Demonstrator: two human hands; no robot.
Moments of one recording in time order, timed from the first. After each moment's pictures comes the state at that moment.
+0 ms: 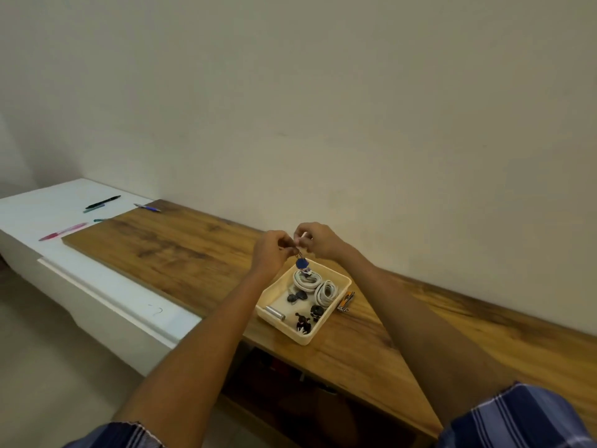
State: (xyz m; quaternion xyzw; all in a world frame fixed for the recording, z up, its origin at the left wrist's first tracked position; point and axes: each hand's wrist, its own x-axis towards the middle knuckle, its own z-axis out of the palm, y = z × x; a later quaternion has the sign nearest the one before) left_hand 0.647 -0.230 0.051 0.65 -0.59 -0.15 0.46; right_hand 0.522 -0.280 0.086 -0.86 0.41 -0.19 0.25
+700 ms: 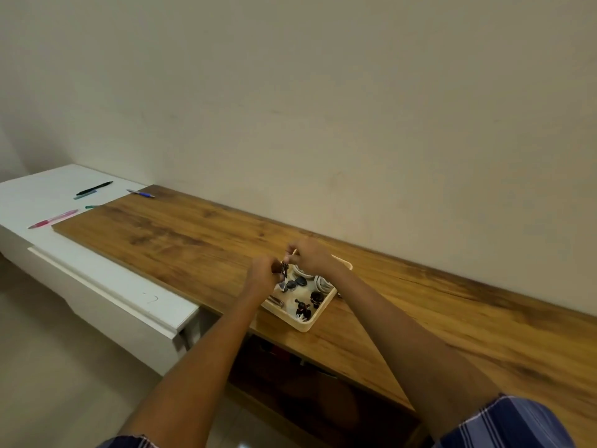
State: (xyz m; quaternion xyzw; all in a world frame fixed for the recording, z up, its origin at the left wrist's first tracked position) left_hand 0.658 -0.220 -0.020 0.74 -0.59 -0.16 0.29; right_hand 0.538 -0.274 0.024 -0.86 0.44 -0.12 0.22
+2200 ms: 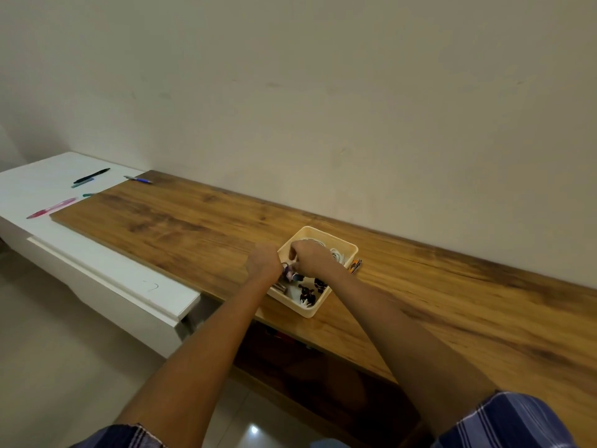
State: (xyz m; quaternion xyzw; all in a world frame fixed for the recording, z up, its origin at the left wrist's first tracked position) left_hand 0.648 -0.228 -0.018 0.83 -0.53 -0.10 0.16; right_hand 0.543 -0.266 -0.011 -0.87 0.47 -0.04 0.15
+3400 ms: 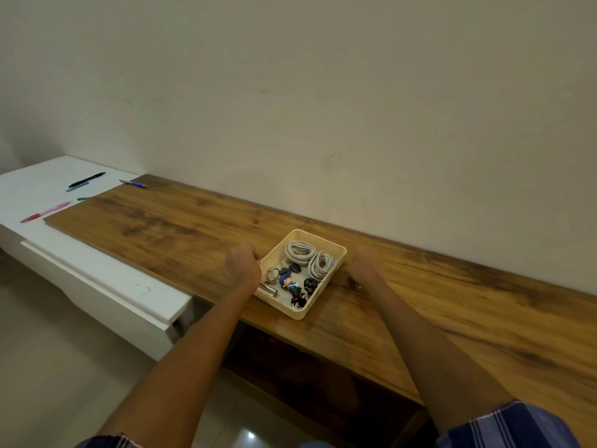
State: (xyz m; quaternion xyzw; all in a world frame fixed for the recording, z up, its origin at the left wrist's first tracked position) left_hand 0.655 -0.213 -0.019 0.83 -0.48 -0.06 0.28; right_hand 0.452 -0.280 -0.027 -0.64 0.72 -0.15 0.23
